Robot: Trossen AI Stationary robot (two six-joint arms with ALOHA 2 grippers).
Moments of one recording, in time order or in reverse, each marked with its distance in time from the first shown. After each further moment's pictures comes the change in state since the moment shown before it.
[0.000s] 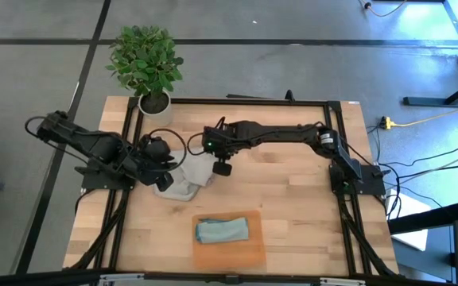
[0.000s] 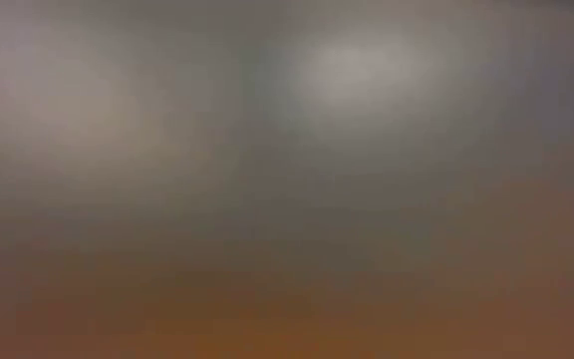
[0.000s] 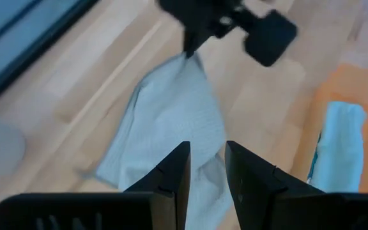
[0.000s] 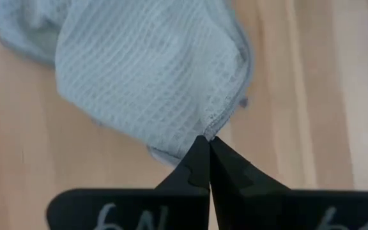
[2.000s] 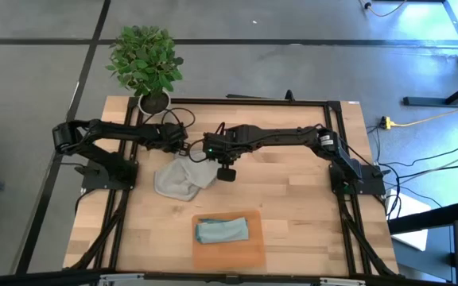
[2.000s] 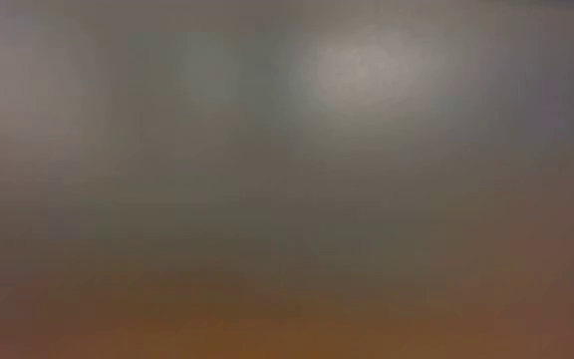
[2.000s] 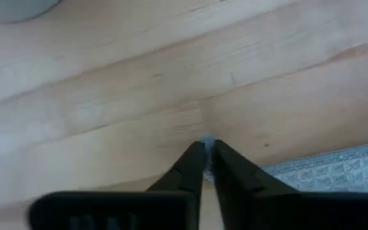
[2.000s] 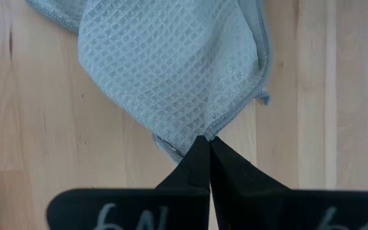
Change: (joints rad) left arm 0.875 0.304 -0.702 0.747 0.306 0.057; right arm 0.025 0.000 -0.001 -0.074 -0.030 -0.029
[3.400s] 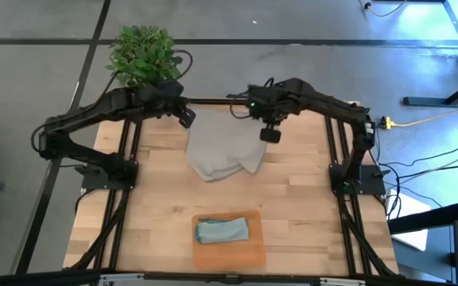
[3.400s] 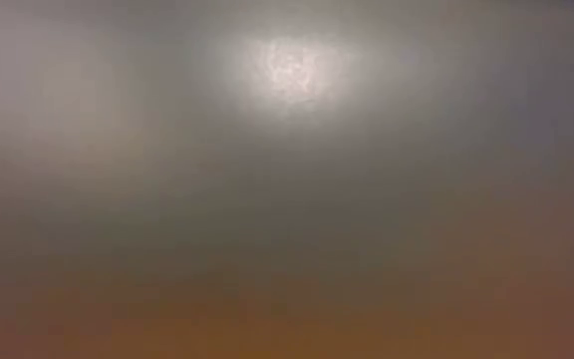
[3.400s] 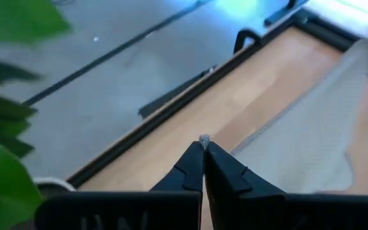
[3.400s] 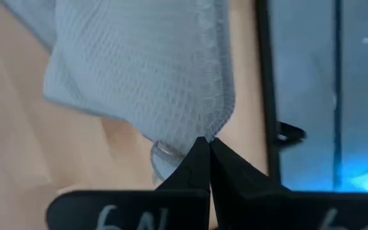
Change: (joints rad) left arm -0.117 -0.201 0.864 -0.450 -0.155 0.506; right arm -0.217 -0.353 -0.001 -0.500 0.186 -0.107
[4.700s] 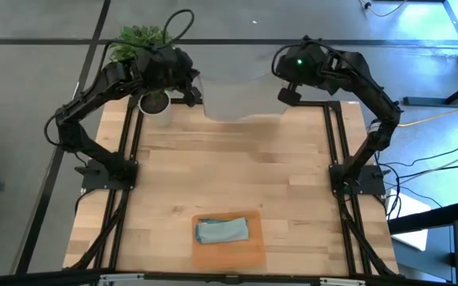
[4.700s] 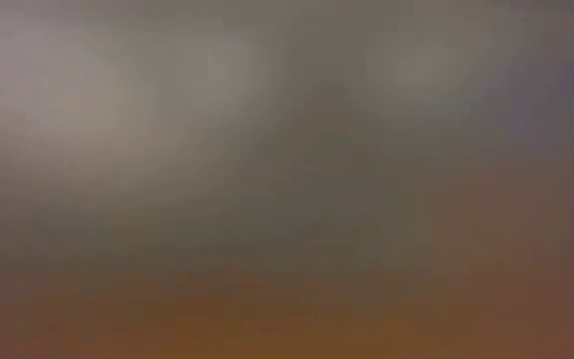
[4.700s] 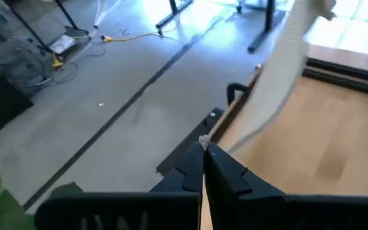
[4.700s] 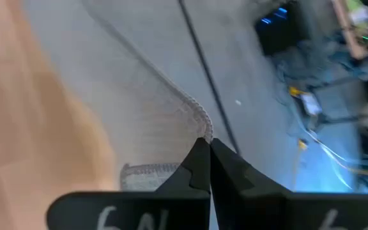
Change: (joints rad) left arm 0.075 0.234 0.523 -0.114 0.080 0.359; right arm -0.134 -0.156 0.263 0.136 0.231 -0.257
